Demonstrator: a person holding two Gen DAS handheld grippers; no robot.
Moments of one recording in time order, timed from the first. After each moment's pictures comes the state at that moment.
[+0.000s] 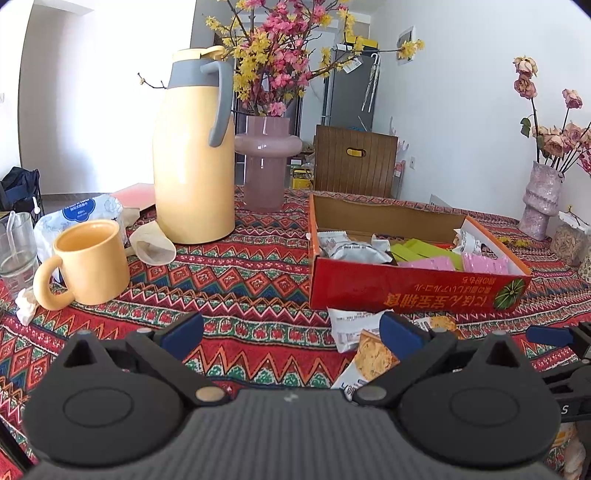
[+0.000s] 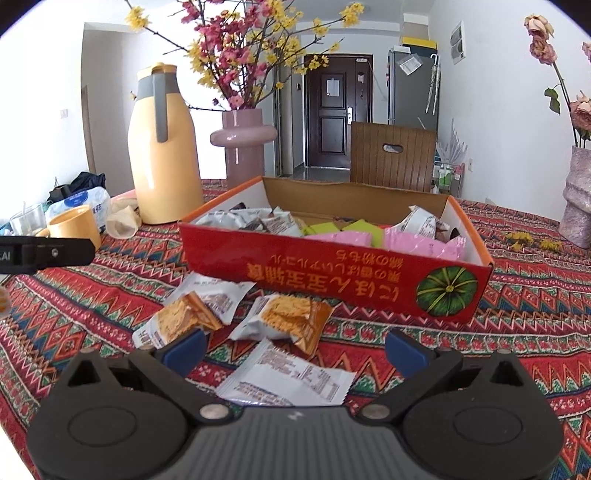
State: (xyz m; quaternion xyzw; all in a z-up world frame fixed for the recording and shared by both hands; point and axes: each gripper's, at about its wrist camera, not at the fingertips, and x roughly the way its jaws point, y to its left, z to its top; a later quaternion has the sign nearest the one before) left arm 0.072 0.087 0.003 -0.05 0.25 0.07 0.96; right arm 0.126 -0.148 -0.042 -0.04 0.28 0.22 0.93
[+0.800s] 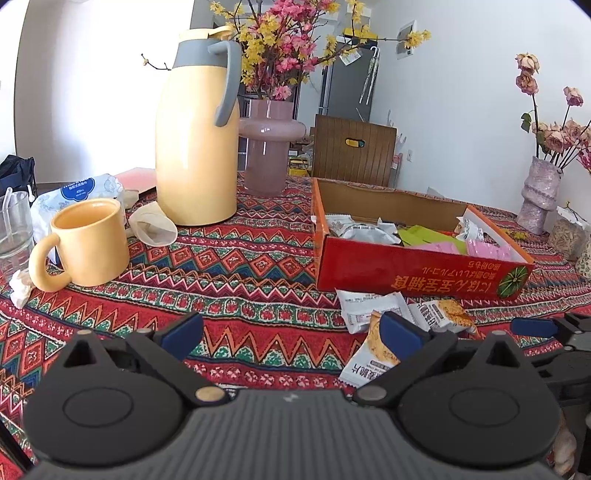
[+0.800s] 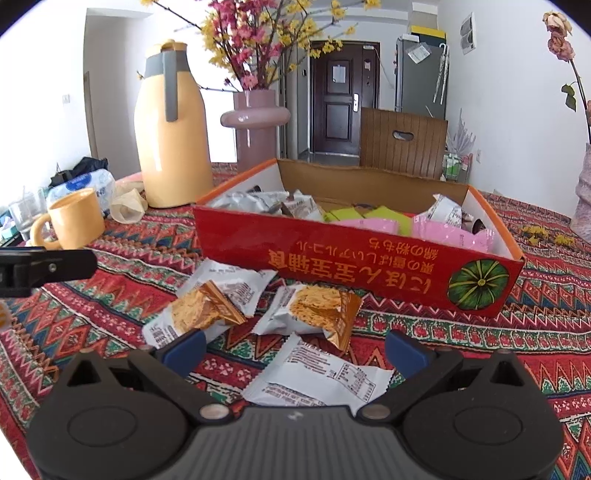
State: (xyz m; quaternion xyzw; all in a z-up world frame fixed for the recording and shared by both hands) left arm 0.069 0.102 -0.012 -0.06 0.26 0.06 0.96; right arm 0.135 -0.120 -0.052 -0.05 0.30 0.22 0.93
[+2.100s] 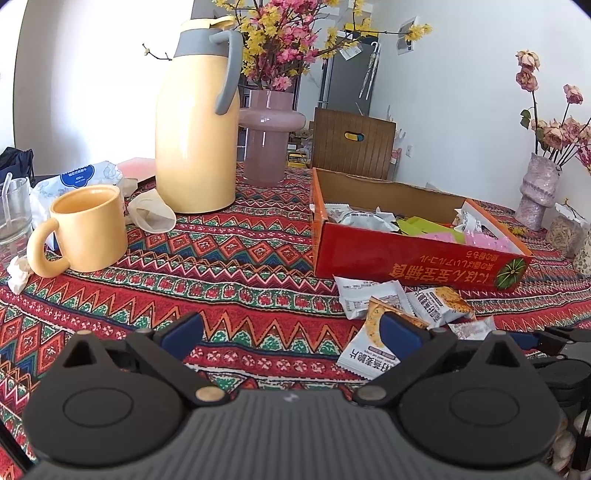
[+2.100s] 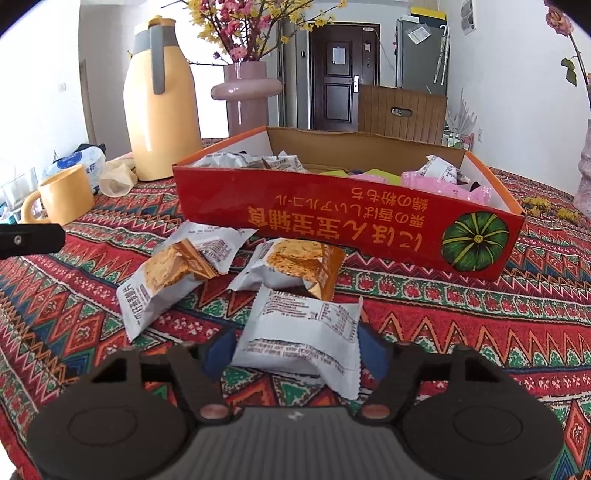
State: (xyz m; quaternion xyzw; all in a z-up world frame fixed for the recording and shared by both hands) left arm 0.064 0.101 -0.019 -0.07 0.27 0.05 0.96; right arm 0.139 -0.139 -0.077 -0.05 0.33 0.22 0.92
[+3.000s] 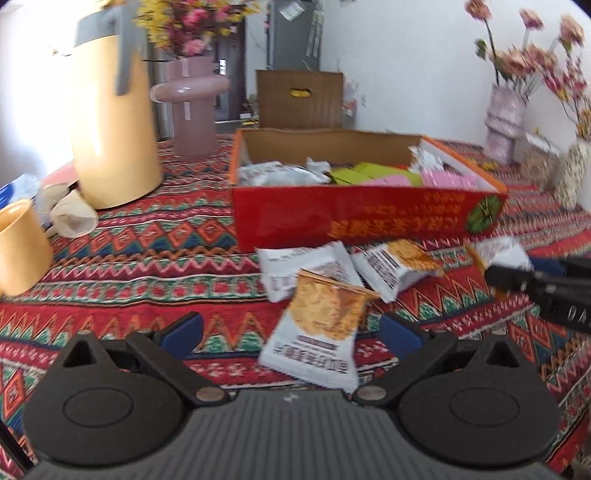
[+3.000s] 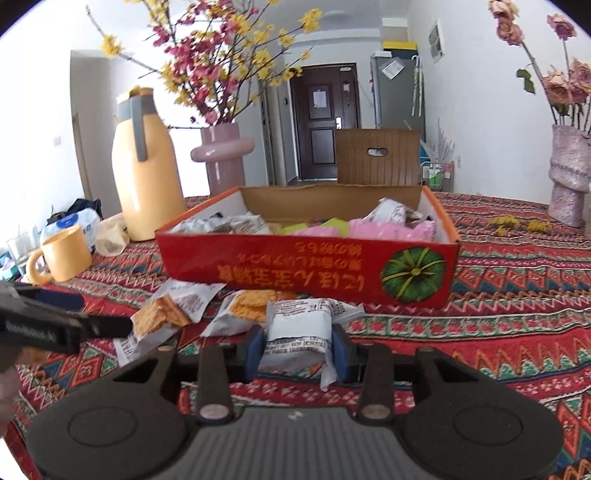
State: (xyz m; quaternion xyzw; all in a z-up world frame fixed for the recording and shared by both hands) left arm 0.115 0.042 -0.044 0.01 0.33 -0.01 0.94; right arm 0.128 -0.191 -0.056 0.00 0.26 0.21 0.94
